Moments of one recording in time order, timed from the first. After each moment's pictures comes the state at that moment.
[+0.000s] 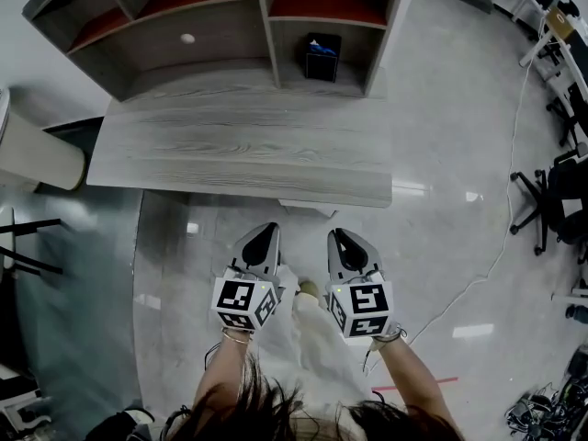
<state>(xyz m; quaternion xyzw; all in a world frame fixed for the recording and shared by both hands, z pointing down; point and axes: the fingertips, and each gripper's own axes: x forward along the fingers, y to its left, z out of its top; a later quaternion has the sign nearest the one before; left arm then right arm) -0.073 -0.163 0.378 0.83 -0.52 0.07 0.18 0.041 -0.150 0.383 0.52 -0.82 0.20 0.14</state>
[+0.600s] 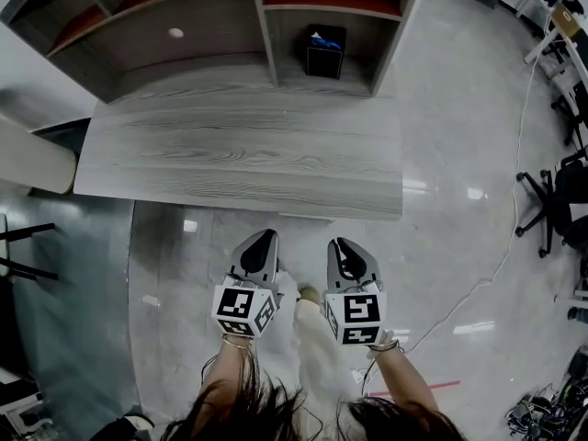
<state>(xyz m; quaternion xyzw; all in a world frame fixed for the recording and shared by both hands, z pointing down) -0.080 -0.191 0.436 0.83 -0.52 0.09 0.19 0.040 -0.174 0.445 0.53 -0.80 0.20 0.18</state>
